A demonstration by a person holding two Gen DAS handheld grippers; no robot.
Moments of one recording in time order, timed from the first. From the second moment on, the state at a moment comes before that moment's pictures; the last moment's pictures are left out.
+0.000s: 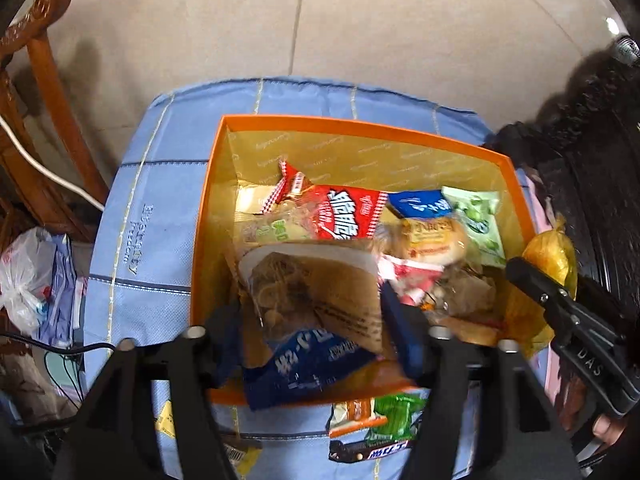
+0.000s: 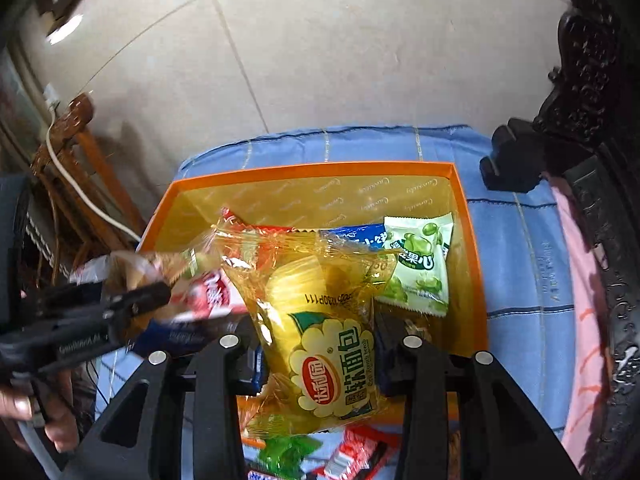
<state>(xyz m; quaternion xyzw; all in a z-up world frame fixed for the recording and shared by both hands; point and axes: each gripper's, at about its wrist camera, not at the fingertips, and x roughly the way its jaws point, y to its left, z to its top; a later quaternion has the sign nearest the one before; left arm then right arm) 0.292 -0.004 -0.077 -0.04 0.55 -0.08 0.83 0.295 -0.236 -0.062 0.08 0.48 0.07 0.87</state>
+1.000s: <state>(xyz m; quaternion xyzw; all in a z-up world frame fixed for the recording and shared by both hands) 0.147 0.109 -0.185 -0.12 0.65 0.05 0.75 0.118 -0.231 -0.126 0.11 0.55 0.09 0.83</state>
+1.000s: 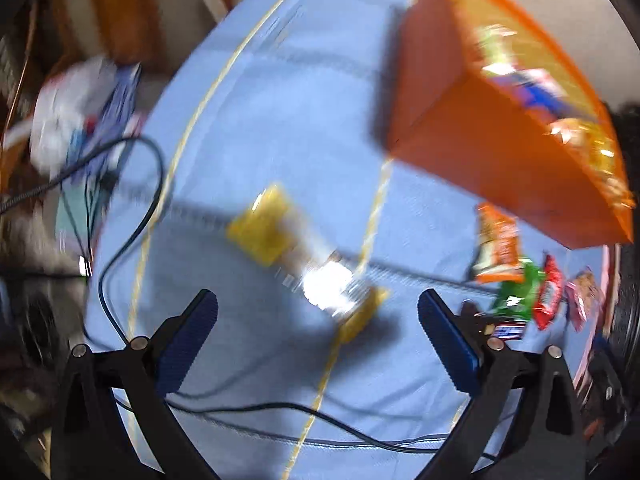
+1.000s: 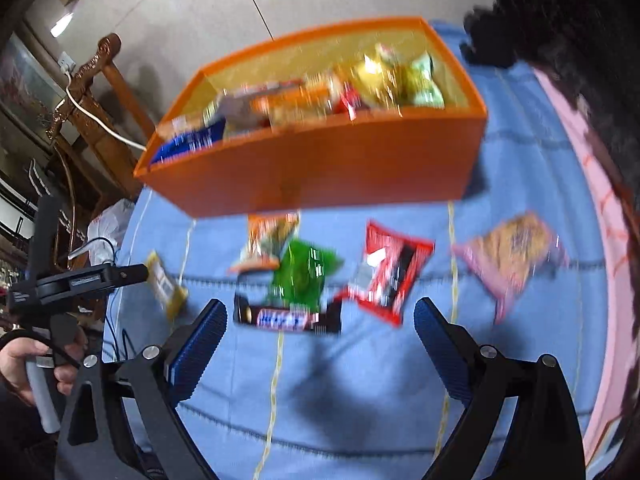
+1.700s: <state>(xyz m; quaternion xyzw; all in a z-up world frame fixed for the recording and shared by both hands) 0.165 0.152 -0.239 -0.26 0.69 0.15 0.66 0.116 -0.225 -0.145 0.10 0.58 0.10 0.80</state>
